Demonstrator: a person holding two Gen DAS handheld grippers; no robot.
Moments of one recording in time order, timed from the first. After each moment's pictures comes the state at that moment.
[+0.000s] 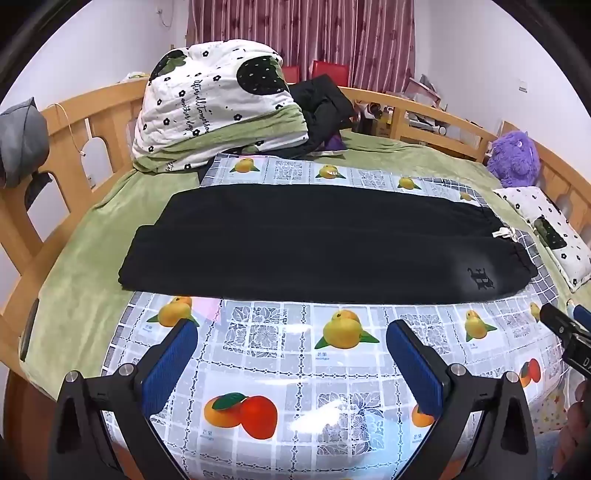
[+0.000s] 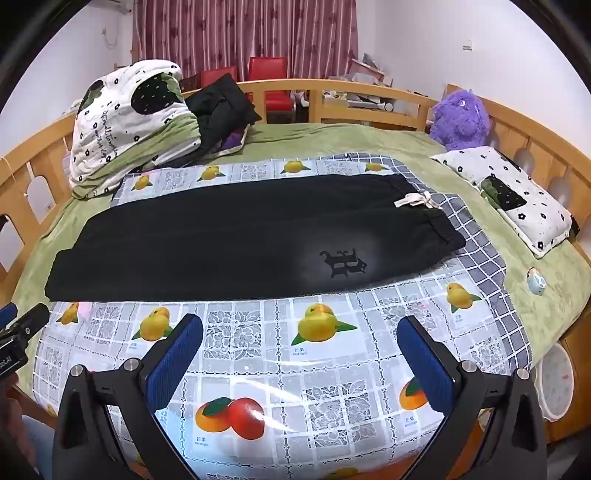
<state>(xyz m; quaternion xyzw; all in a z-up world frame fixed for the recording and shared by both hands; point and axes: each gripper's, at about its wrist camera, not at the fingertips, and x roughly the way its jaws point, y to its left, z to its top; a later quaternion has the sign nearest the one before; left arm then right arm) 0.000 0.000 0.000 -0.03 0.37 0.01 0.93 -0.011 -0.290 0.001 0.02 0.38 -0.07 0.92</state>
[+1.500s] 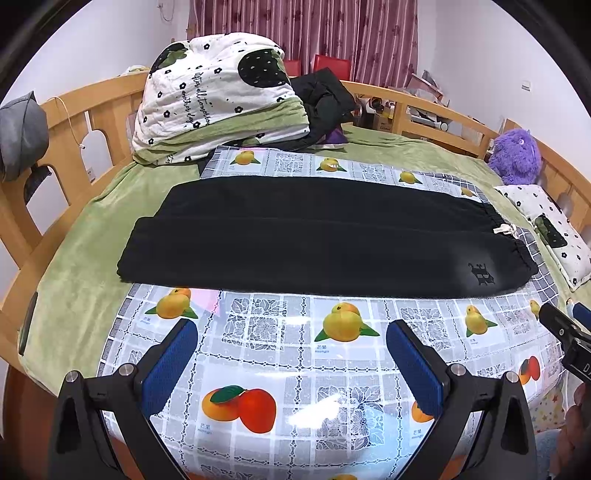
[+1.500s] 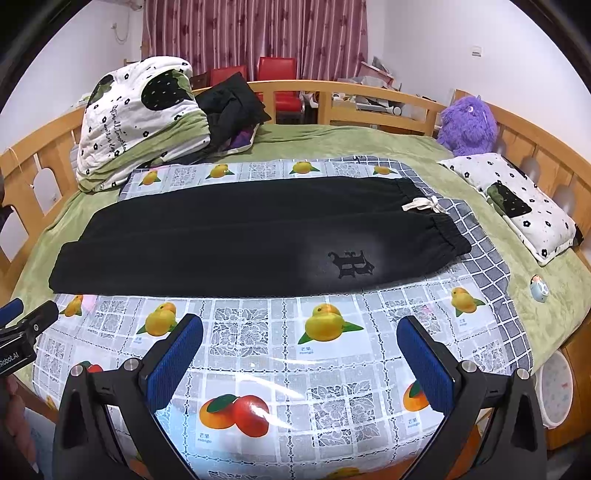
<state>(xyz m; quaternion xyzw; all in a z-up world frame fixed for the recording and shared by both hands) -0.002 0.001 -0.004 -0.03 0.39 0.02 0.92 -0.015 -0.281 0.001 0.00 0.37 -0.06 0.93</state>
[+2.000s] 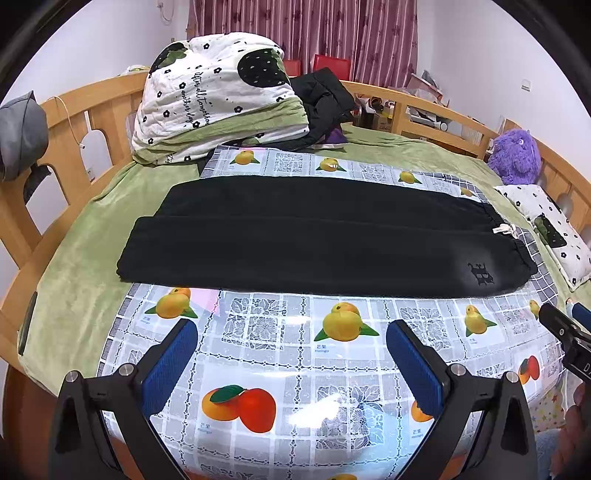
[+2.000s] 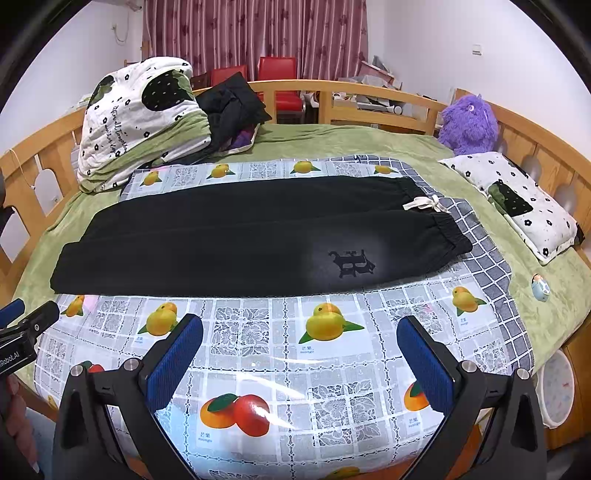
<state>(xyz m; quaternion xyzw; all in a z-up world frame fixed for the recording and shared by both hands) -0.002 0.000 -0.006 -0.03 0.39 0.02 0.92 -0.015 -0.280 0.001 0.00 0.37 -0.06 0.93</state>
